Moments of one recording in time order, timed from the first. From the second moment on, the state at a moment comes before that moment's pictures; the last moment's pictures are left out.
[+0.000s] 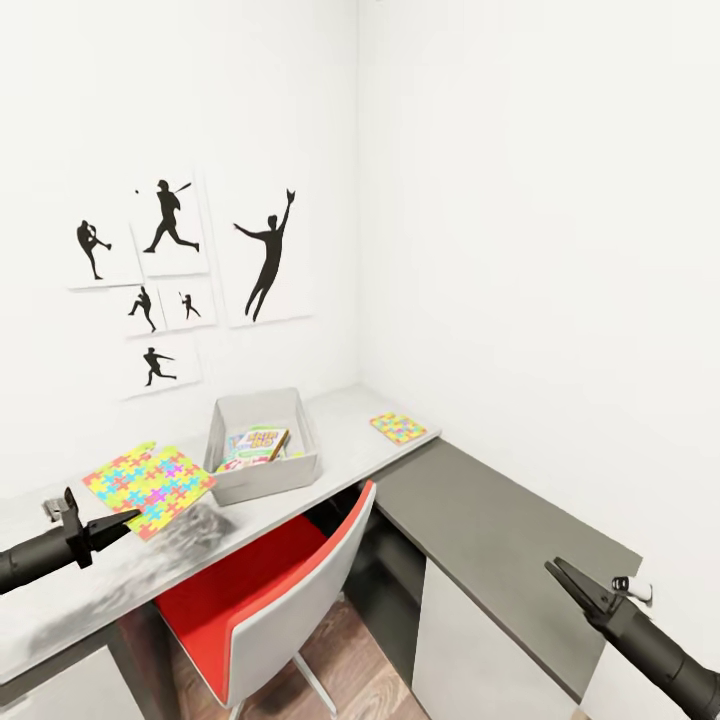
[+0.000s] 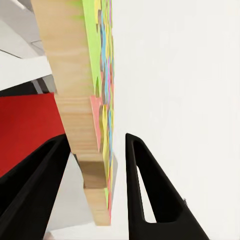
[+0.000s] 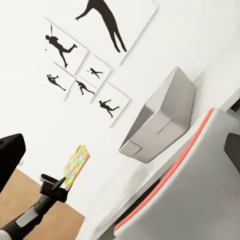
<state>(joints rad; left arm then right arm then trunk) -0.58 0.54 0.41 -0.62 0.29 1.01 -1.42 -0.10 -0.25 -0.44 -1.13 -0.72 0.59 1.23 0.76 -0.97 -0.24</state>
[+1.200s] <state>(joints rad) -0.57 0.57 0.35 -0.62 0.29 0.98 -1.56 -0.10 -0.25 -0.44 -1.13 -0.72 0.59 1.23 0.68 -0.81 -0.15</state>
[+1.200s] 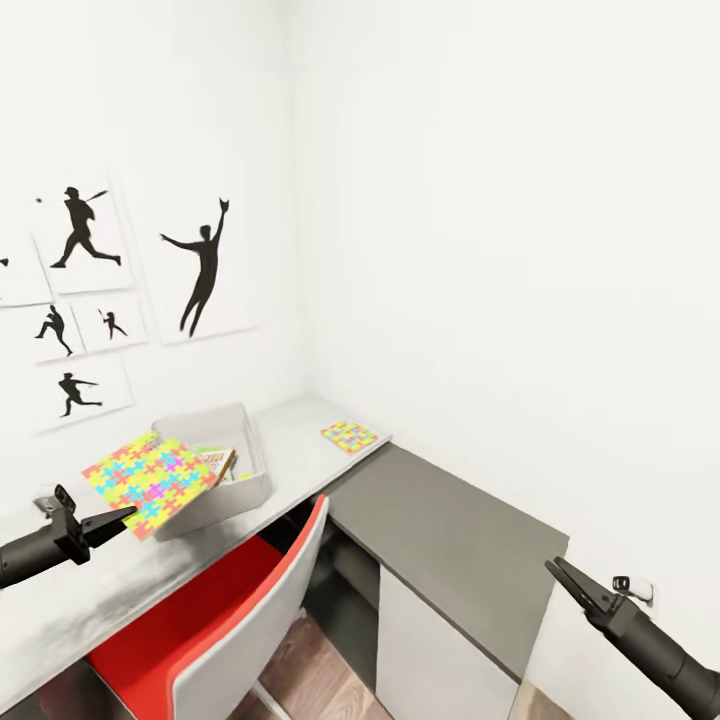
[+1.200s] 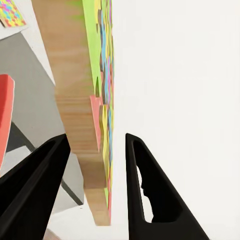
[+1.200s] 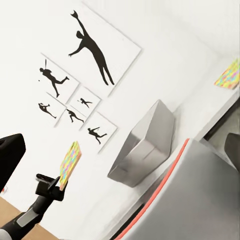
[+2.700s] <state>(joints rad) -0.57 0.59 0.35 -0.62 0.29 0.98 -1.57 -0.10 -0.25 -0.44 -1.13 -0.72 0.59 1.23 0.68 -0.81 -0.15</state>
